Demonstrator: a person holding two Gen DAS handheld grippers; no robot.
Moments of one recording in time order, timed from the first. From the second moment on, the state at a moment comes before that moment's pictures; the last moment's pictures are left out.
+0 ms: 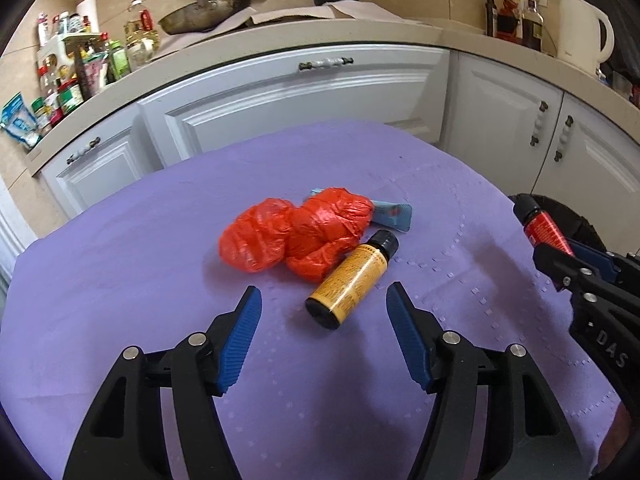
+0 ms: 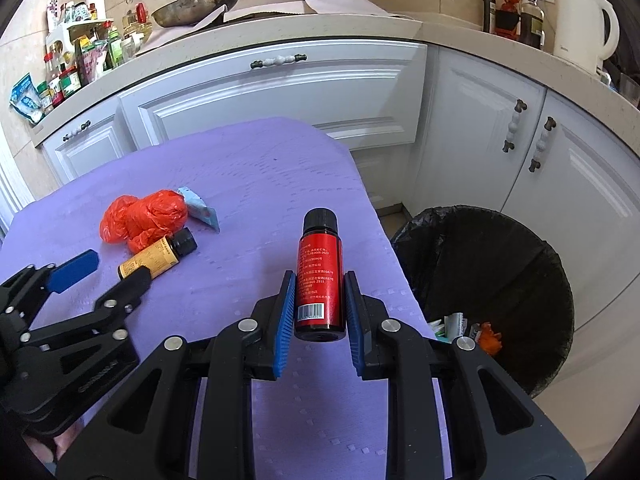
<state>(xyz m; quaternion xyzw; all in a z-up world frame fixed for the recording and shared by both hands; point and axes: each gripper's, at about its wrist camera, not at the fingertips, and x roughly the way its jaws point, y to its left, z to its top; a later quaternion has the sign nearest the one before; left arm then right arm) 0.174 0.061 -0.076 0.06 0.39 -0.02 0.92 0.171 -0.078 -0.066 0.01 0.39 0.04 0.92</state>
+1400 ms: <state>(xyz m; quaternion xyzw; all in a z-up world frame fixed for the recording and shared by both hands) 0.135 0.064 -0.062 0.04 0.37 -0.03 0.93 0.141 -0.078 -0.057 0.01 0.37 0.05 0.93</state>
